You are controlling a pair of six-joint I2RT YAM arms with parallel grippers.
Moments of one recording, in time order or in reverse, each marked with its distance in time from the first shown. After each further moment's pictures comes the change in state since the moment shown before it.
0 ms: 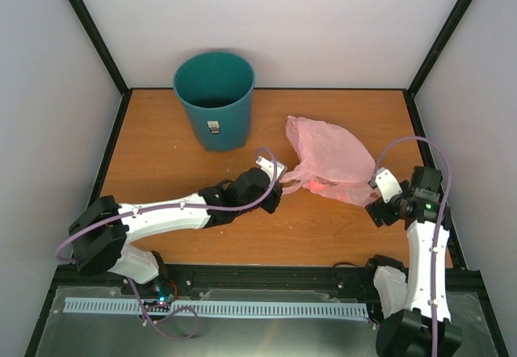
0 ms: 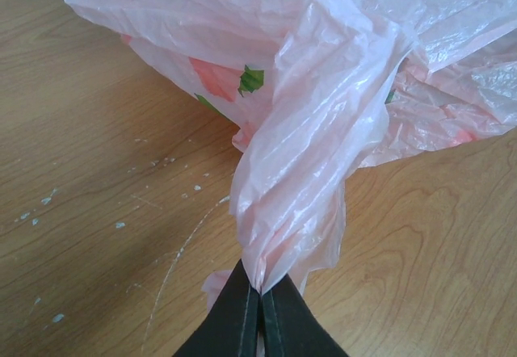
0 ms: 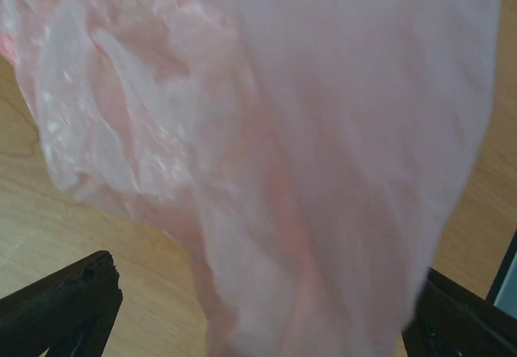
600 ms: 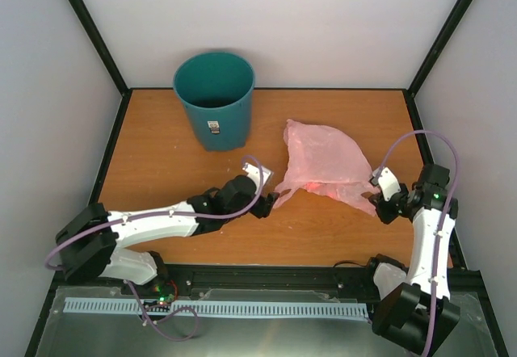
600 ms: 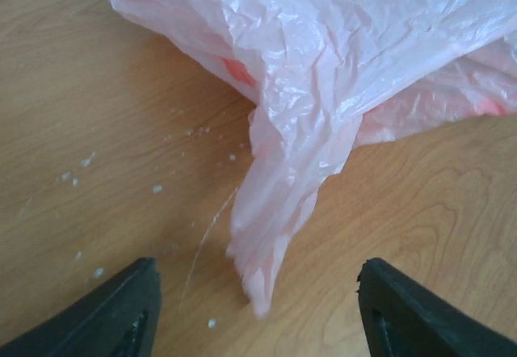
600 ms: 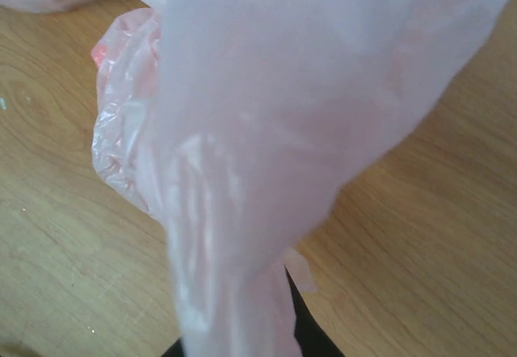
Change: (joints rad) left arm 0.023 -0.064 -0.113 0.039 -0.017 0.009; right arm -0.137 0.127 0.034 -0.097 -0.306 -0.142
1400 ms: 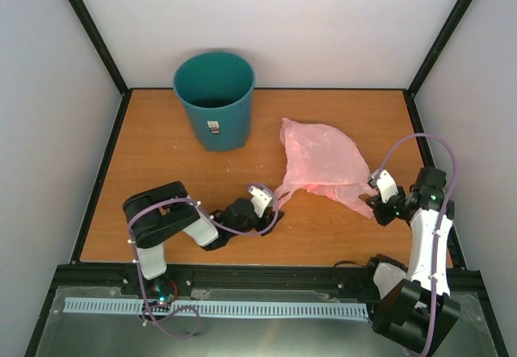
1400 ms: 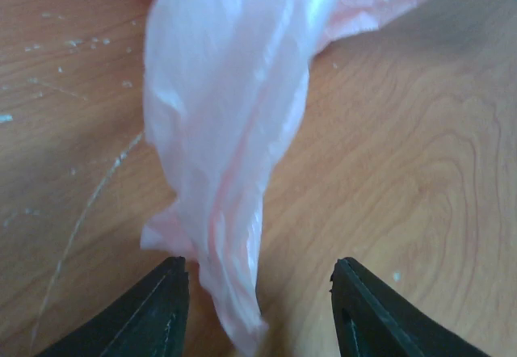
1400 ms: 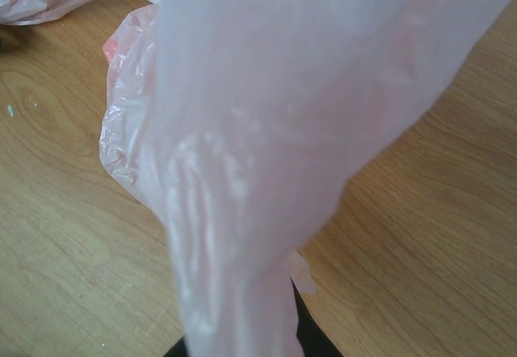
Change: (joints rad) left arm 0.010 0.435 -0.327 0.904 0.183 0.008; right arm 0.000 0.013 -0.047 0.040 -0.053 0.039
